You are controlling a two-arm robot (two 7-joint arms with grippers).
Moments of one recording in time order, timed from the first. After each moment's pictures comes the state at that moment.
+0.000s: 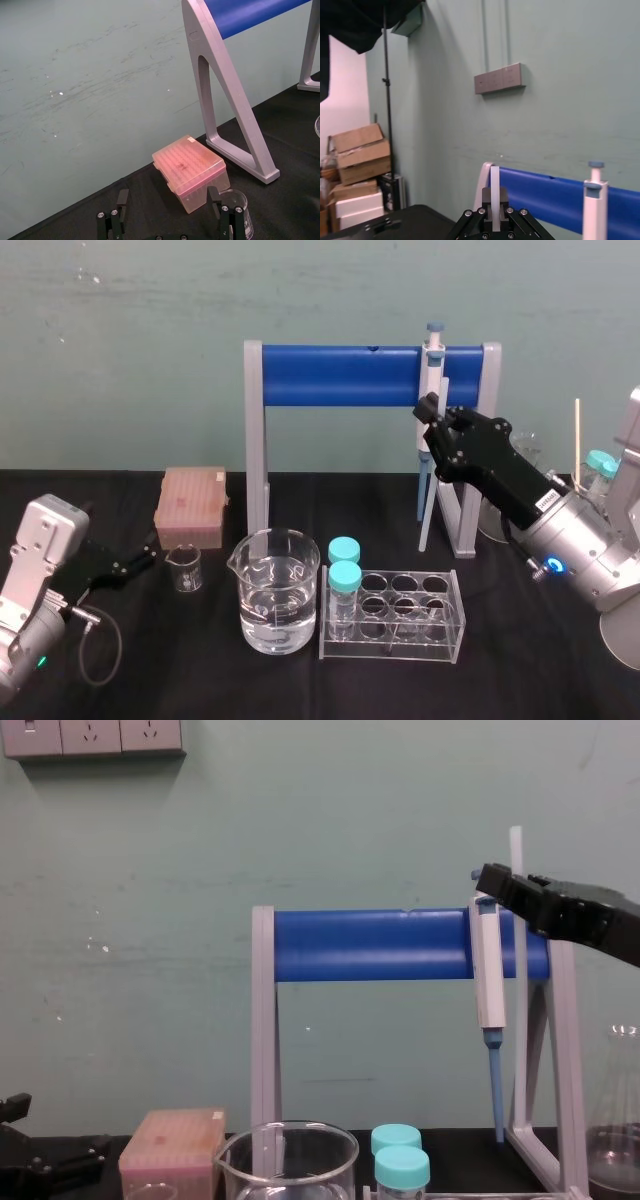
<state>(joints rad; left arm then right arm) -0.20 0.60 0.45 -1.41 -0.25 -0.12 0.03 0.30 0.38 -0.29 -1.48 0.60 -0.19 0.54</state>
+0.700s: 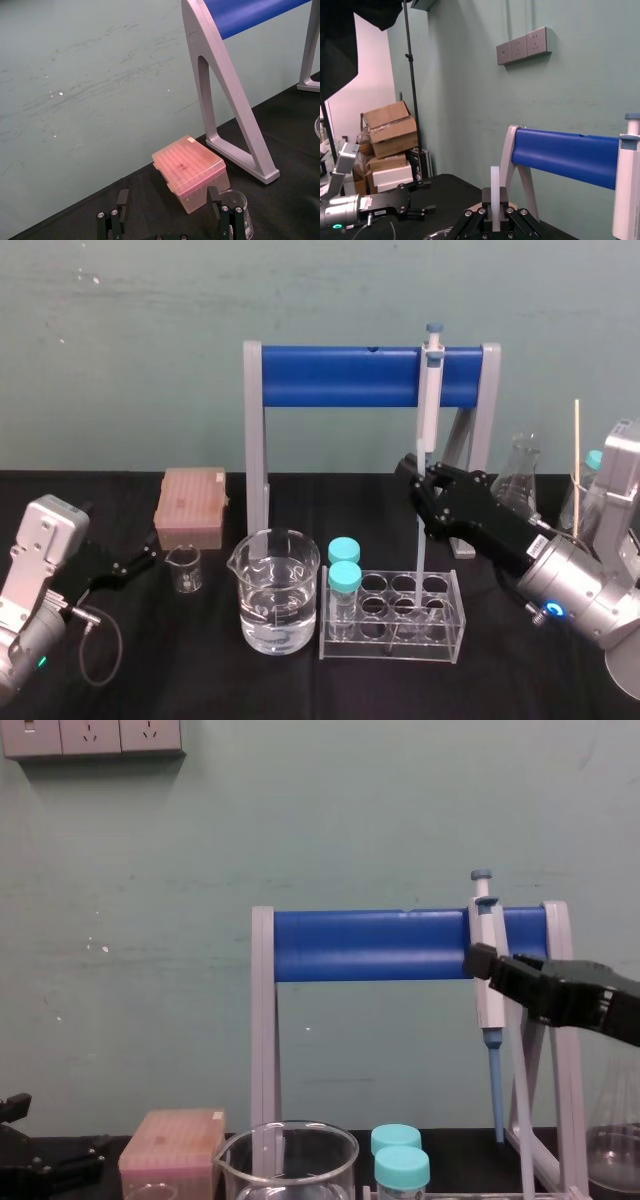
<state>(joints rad) -0.20 0.60 0.45 -1.41 -0.25 -0.12 0.03 0.27 0.44 -0.34 -1.46 0.64 -0.17 0.62</state>
